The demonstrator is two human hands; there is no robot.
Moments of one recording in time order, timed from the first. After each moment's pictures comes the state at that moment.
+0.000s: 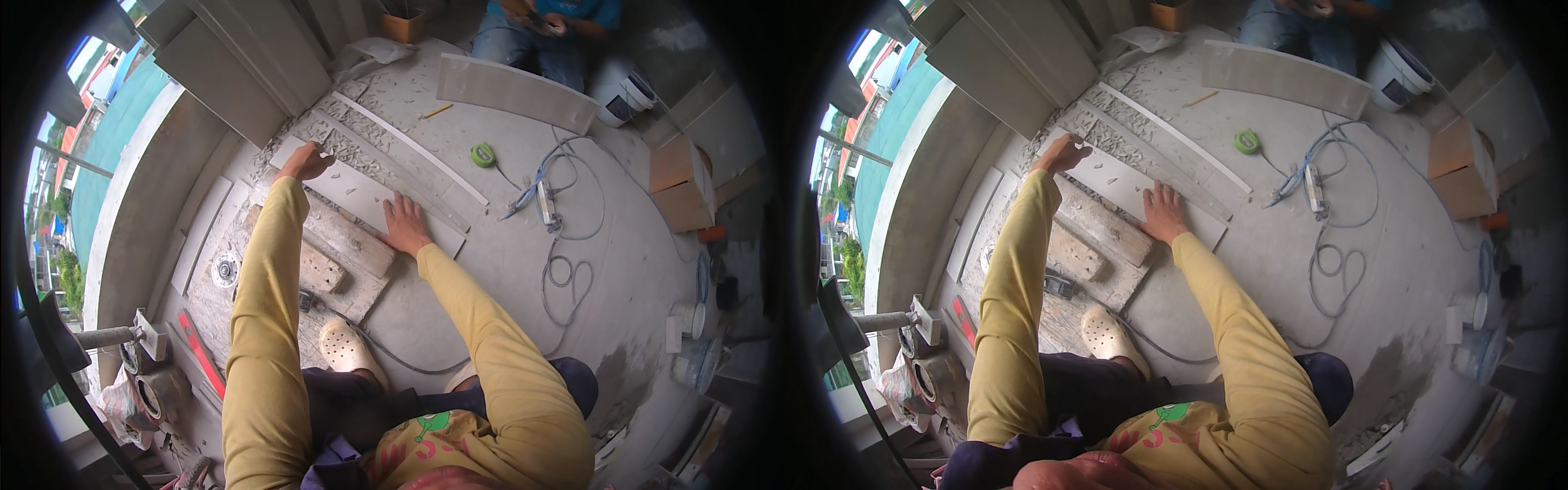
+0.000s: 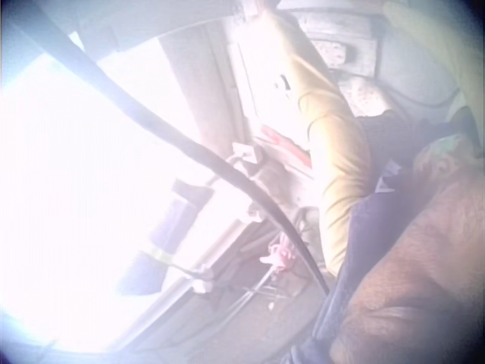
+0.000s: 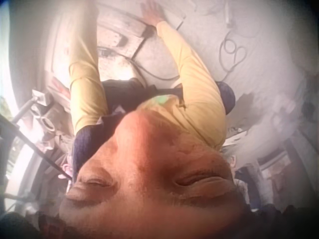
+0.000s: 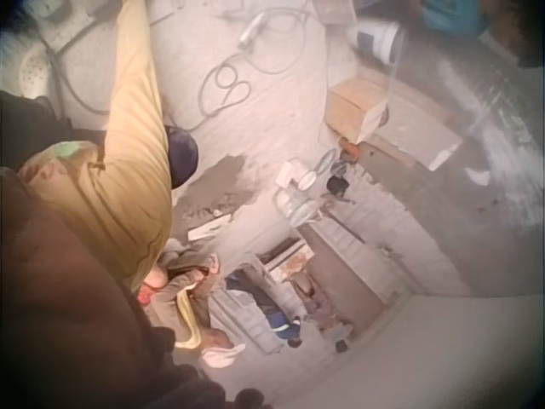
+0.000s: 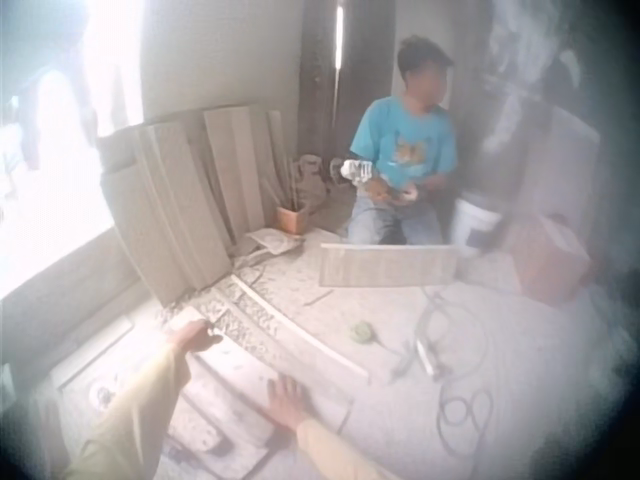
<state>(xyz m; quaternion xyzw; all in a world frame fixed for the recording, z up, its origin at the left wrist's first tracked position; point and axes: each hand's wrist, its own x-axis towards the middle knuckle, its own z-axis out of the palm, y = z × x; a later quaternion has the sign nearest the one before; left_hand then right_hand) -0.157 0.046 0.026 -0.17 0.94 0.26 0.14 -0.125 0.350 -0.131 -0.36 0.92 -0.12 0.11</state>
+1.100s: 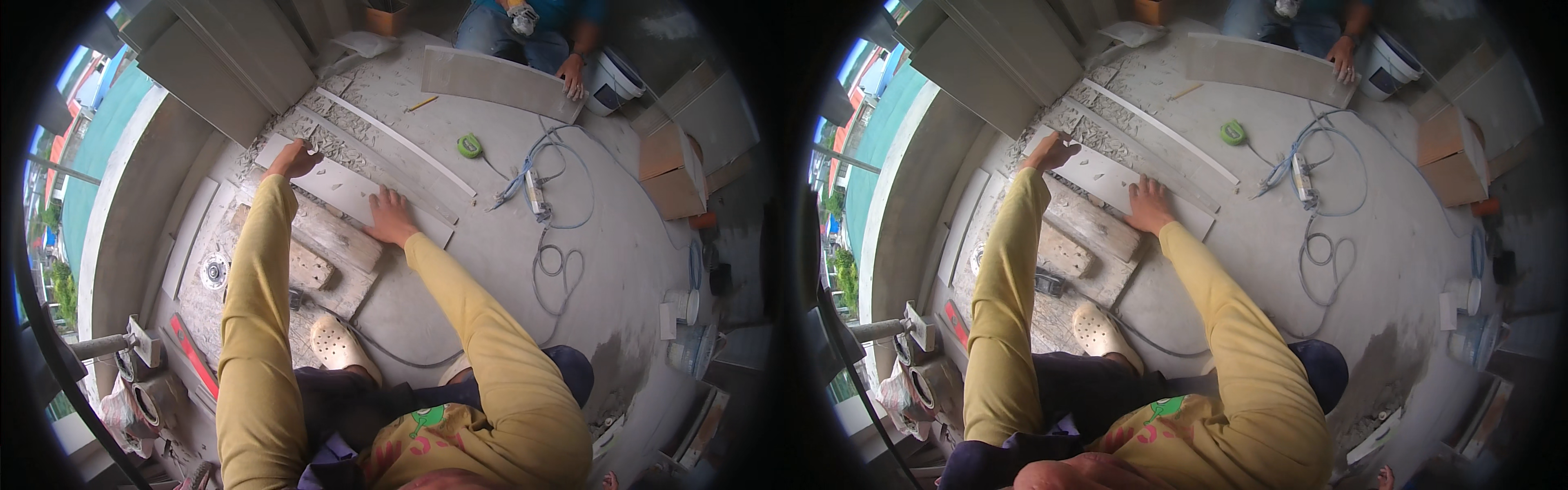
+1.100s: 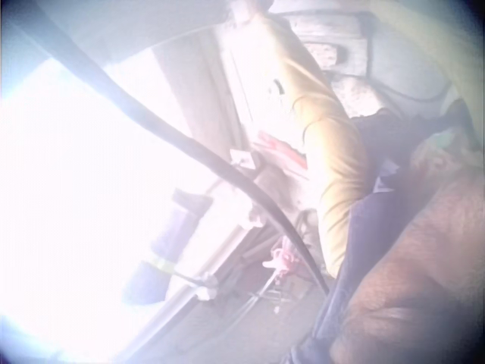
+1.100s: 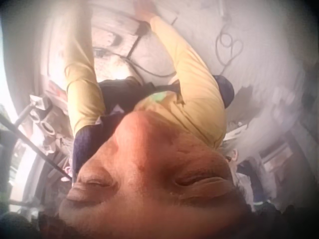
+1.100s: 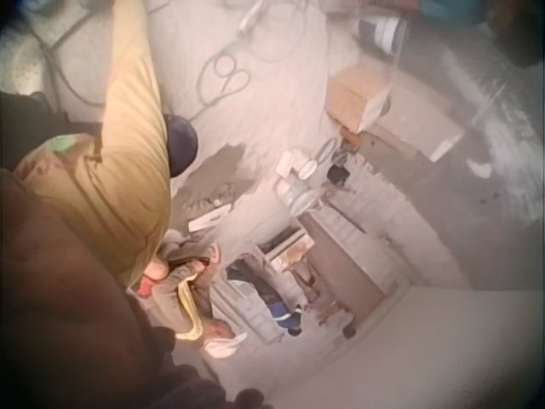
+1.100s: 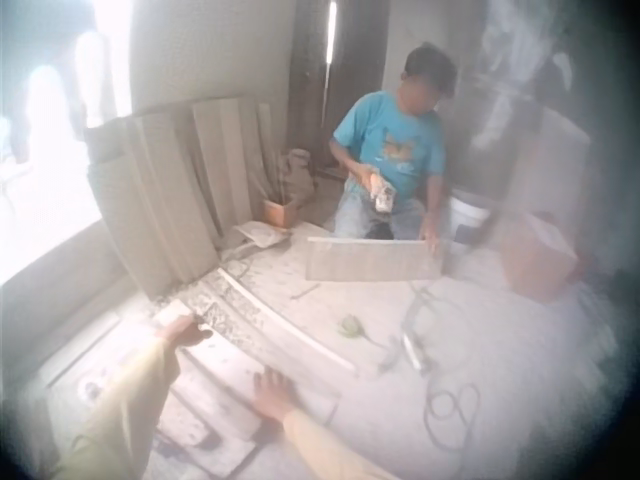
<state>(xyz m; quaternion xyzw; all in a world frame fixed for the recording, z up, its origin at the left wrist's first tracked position) -0.155 0.044 0.020 -0.16 0.95 0.24 0.13 -0.128 0.334 -0.110 -0.35 0.92 -0.13 0.15</state>
